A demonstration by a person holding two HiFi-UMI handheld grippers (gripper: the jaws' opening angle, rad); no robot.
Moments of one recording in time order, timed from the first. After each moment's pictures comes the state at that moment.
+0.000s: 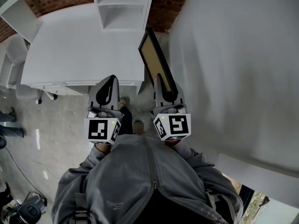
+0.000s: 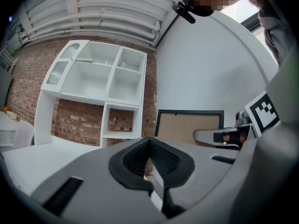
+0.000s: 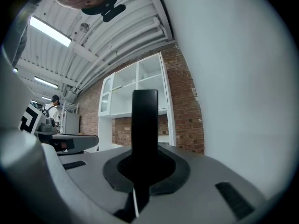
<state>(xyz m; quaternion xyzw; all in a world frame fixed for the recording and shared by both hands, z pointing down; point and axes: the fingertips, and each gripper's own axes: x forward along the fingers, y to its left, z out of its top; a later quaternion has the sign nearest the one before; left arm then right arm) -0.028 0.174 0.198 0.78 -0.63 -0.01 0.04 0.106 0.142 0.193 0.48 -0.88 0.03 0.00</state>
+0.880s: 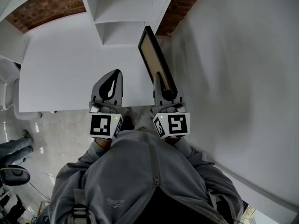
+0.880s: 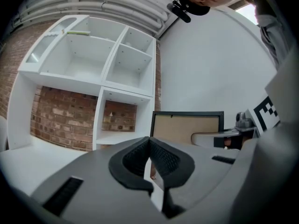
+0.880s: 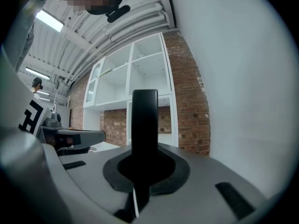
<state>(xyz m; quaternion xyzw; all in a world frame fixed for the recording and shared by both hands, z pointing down) -0.094 -0.001 0.233 0.81 -0.58 0.00 0.05 0.026 -0.011 0.234 0.51 -0.86 0.03 0.02</state>
